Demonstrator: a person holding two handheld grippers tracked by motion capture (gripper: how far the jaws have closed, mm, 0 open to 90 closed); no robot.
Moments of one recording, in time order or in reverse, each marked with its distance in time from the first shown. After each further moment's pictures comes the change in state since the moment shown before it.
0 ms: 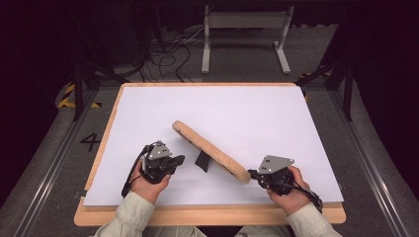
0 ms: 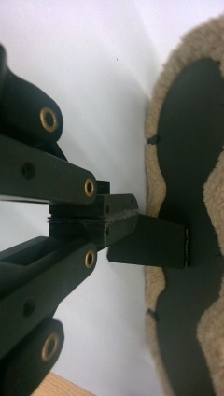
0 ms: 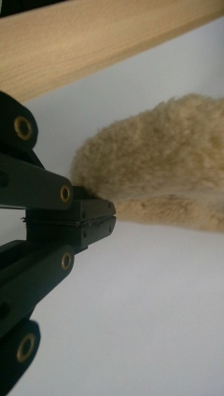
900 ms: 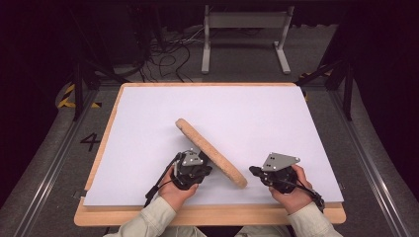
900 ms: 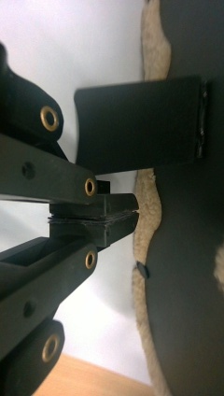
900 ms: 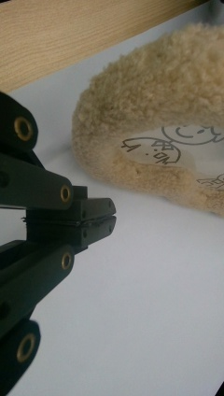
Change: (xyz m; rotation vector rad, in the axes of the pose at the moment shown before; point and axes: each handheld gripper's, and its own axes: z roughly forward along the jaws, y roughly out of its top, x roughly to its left) left arm -0.049 0.000 0.071 0.071 -0.118 0.018; right arm -0.008 -0.003 -0.007 -0.040 -0.032 0.044
